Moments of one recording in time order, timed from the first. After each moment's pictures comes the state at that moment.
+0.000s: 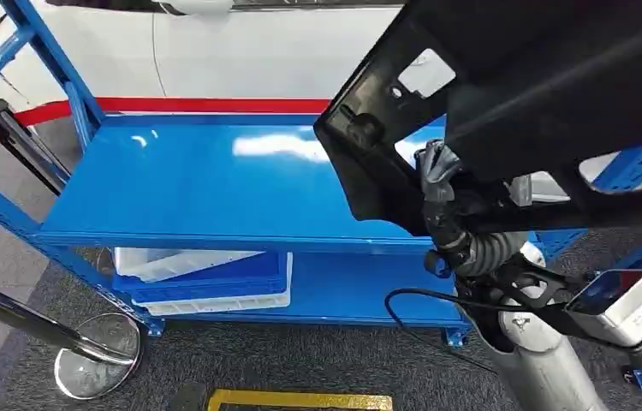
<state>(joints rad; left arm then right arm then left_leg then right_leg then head) -0.12 0.00 -0.83 -0.22 0.62 0.50 -0.31 -0.43 -0.13 0.41 -1.98 -0.25 -0.19 -0.38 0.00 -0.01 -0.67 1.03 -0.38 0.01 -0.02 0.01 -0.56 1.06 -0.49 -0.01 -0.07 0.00</state>
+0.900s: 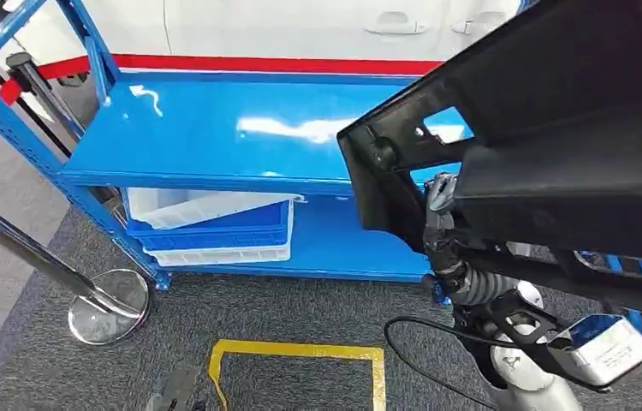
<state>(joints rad) -0.16 0.01 -0.79 -0.22 0.58 0.52 -0.30 -0.31 -0.13 0.43 -2.02 -0.15 -0.32 -0.38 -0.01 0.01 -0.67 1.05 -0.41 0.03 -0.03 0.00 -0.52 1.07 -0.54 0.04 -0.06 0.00</state>
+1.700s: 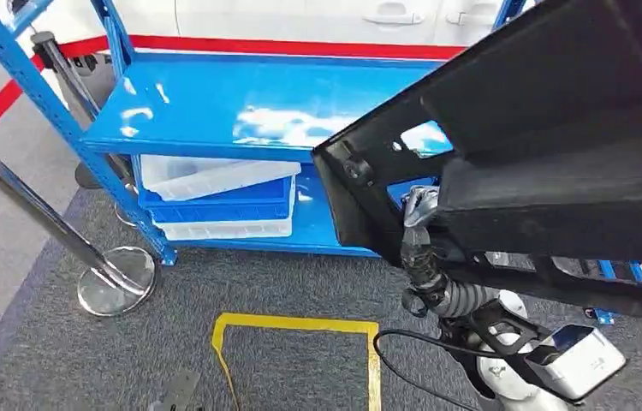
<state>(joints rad) -0.15 0.00 -0.78 -0.22 0.59 0.50 -0.30 -0.30 -0.12 0.48 -2.02 -0.12 -0.32 -0.37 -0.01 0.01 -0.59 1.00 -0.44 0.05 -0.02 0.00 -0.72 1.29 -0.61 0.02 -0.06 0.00</state>
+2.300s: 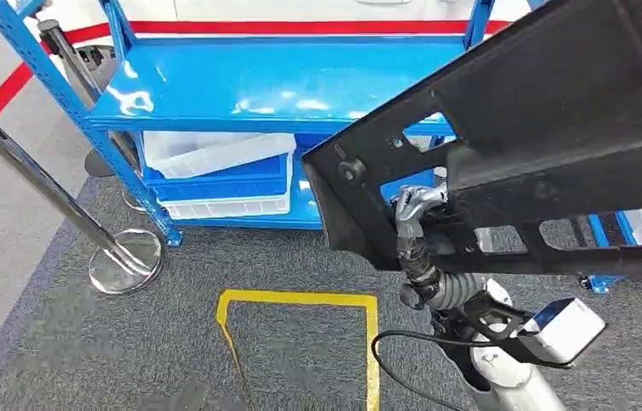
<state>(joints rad) -0.12 -0.01 -0.78 -0.22 0.64 0.44 -0.30 -0.31 -0.11 0.49 -1.94 -0.20 -0.26 -0.40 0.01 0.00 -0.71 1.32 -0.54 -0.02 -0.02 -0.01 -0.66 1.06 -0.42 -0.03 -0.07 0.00</state>
